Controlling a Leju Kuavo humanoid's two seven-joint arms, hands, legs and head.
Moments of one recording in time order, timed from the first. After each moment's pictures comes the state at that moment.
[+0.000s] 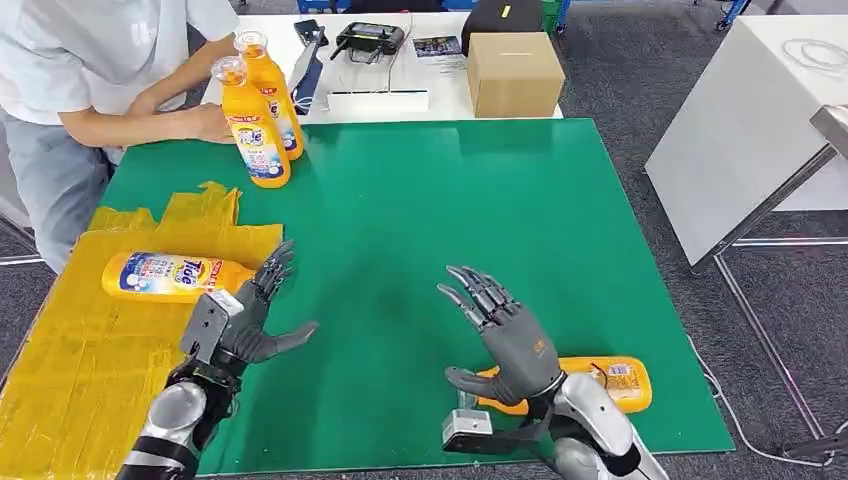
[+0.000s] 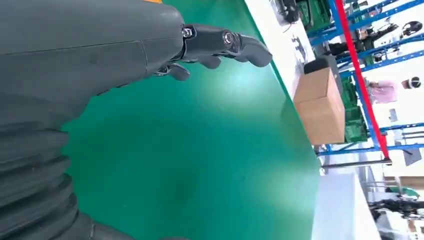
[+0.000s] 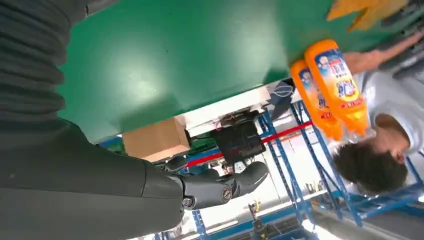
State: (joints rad) left arm -0.16 -0.02 -0.16 -1.36 -0.11 -0.17 -0.35; right arm -0.03 -0.24 0.51 -1.71 0.89 -0.18 -0.23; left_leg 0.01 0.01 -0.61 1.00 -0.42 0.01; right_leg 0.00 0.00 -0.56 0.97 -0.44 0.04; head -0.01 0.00
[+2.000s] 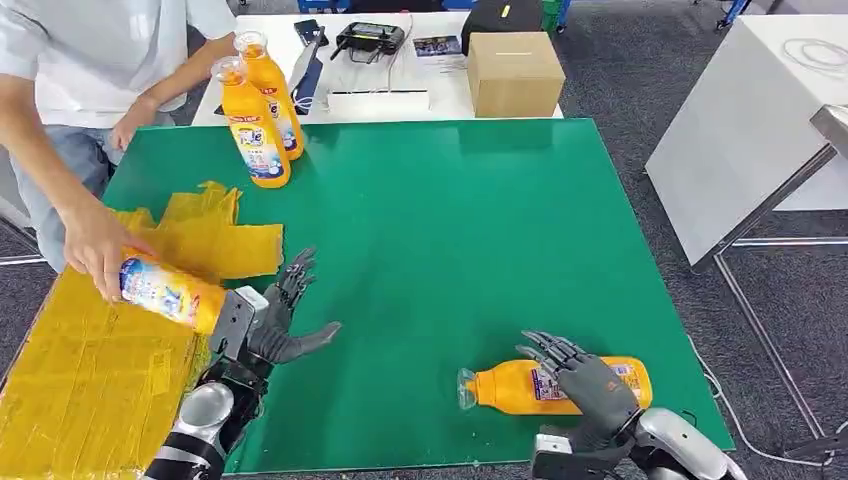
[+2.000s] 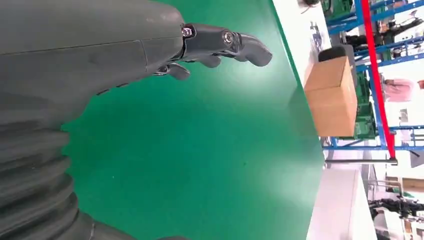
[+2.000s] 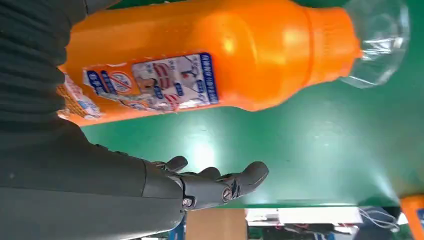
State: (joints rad) left arm -0.18 -0.08 -0.21 -1.26 -0.06 -0.11 -0.35; right arm 0.13 -0.54 0.39 -1.66 0.79 0.01 -0.22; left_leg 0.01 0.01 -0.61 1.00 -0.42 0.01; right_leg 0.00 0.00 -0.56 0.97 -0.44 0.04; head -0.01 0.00
